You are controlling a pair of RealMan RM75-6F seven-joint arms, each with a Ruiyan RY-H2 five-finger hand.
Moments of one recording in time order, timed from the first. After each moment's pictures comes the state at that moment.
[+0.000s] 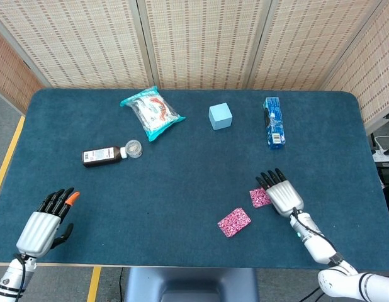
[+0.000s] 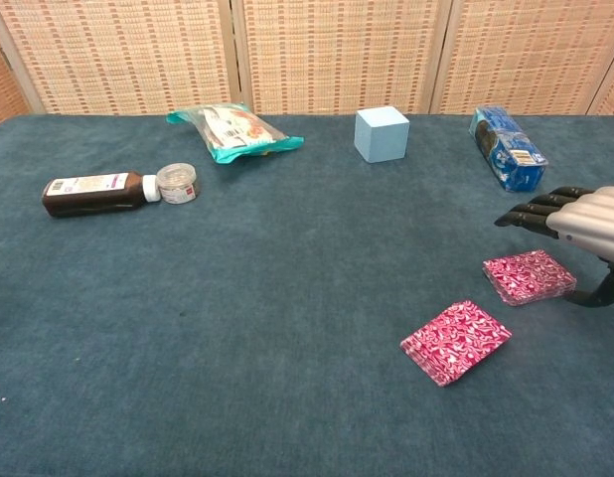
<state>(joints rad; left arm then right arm) -0.19 -1.19 0.03 -1.58 1.64 1.41 0.13 0.54 -1.42 0.01 -1.40 -1.25 0.97 -0.57</state>
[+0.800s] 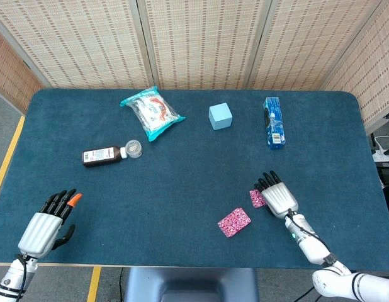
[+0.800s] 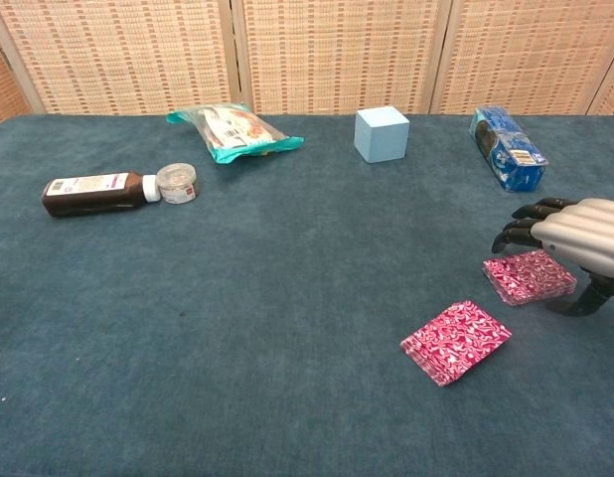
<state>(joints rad) -0.20 -1.19 0.04 -1.57 1.65 1.41 0.12 0.54 -1.47 0.01 -1.36 -1.25 0.97 -0.55</state>
